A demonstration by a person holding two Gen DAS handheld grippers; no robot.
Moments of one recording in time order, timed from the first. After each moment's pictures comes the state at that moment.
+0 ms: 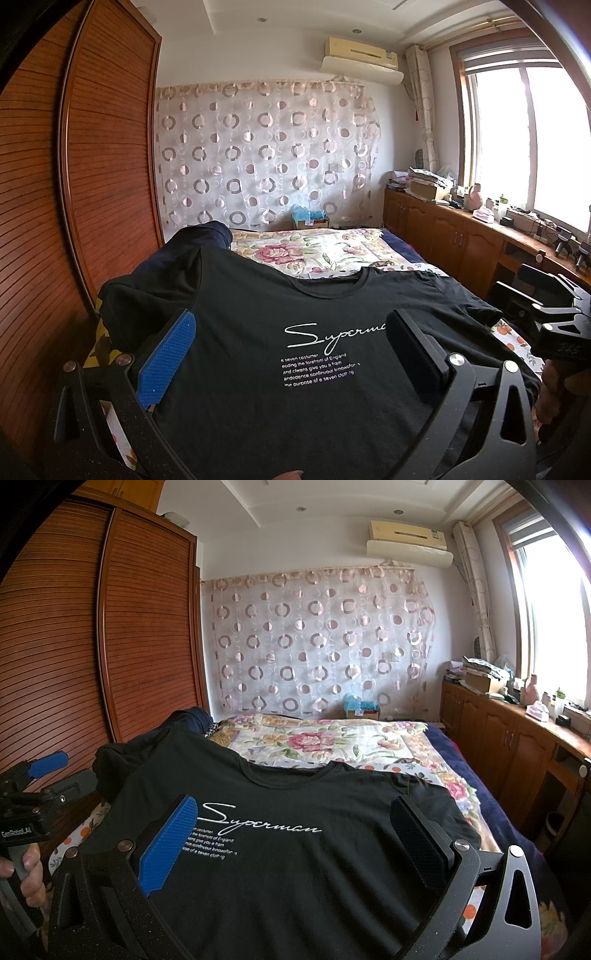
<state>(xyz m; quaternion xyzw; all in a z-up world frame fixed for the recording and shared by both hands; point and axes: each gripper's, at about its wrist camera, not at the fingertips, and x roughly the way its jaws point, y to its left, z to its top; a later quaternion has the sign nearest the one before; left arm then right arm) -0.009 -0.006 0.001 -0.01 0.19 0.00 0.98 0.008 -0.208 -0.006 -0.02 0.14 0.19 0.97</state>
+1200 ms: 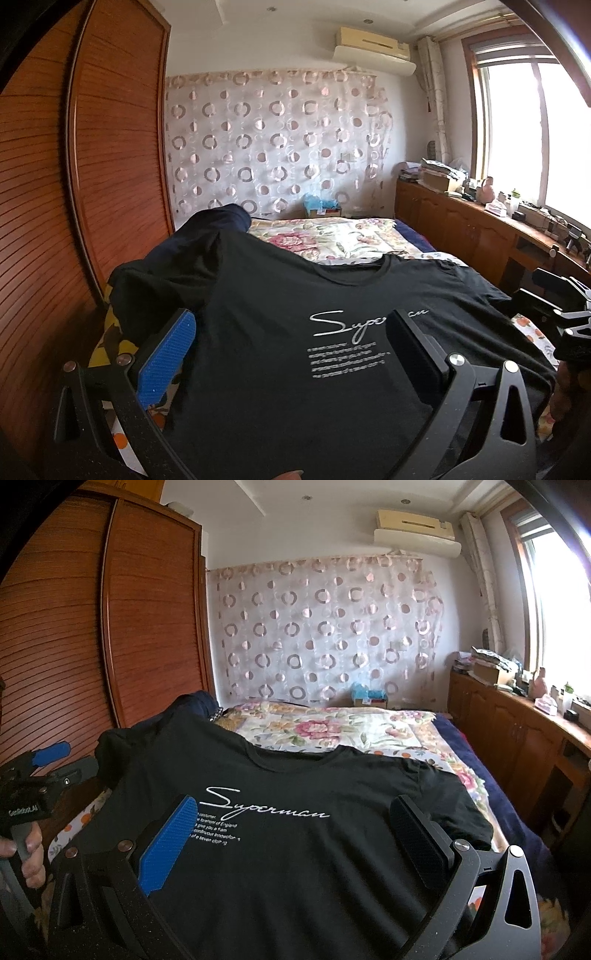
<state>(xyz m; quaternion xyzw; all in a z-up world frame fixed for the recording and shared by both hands) 0.003 0.028 0.005 -0.01 0.21 0.03 0.98 0.020 -0.206 -0.008 -0.03 0.17 0.21 0.96</state>
